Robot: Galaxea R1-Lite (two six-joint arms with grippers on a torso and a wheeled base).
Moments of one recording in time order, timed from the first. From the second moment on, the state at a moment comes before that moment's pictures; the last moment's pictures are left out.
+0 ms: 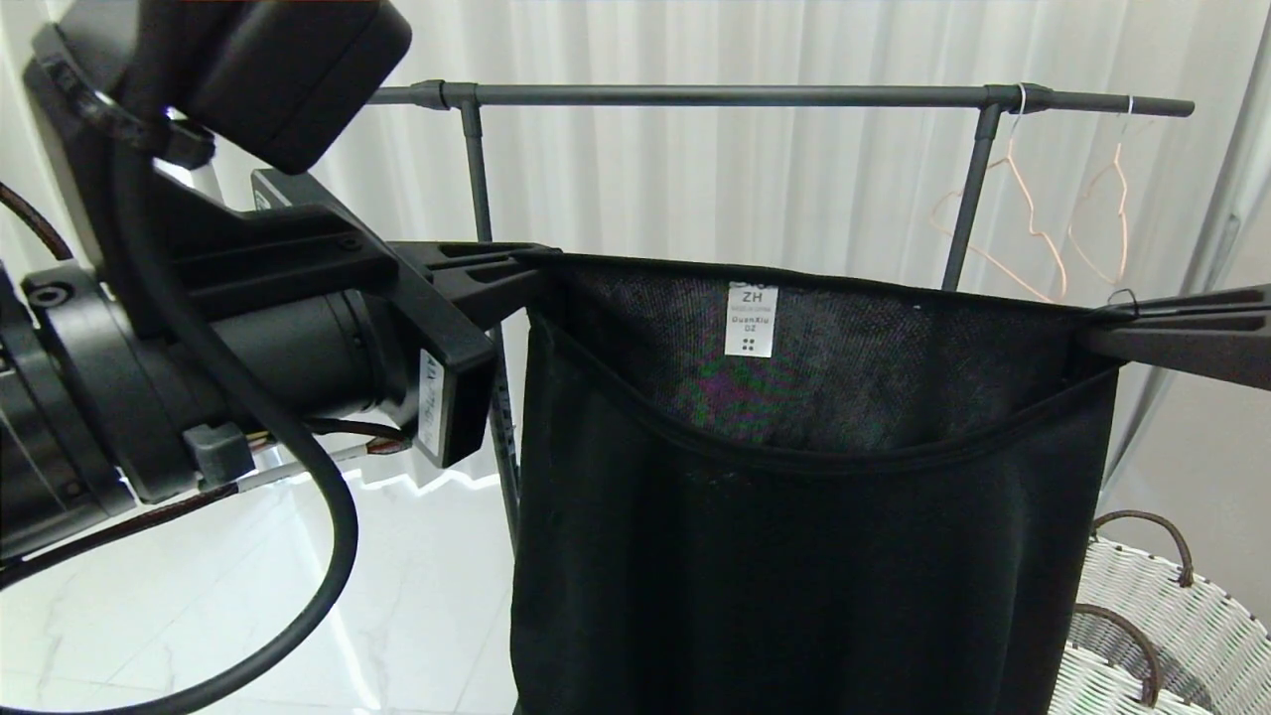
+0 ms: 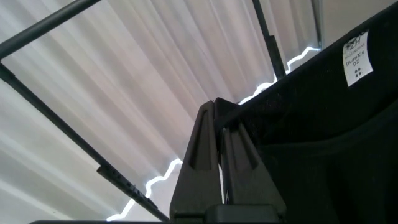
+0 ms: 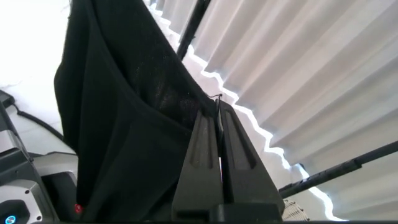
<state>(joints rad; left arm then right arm) -0.84 1.31 -1.04 -0.19 0.21 0.43 0.72 1.15 -1.22 0.34 0.17 -0.29</state>
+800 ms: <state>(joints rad) -0.71 1.30 -0.92 -0.19 0.22 0.45 0.63 1.01 -1.04 0.34 0.16 -0.32</state>
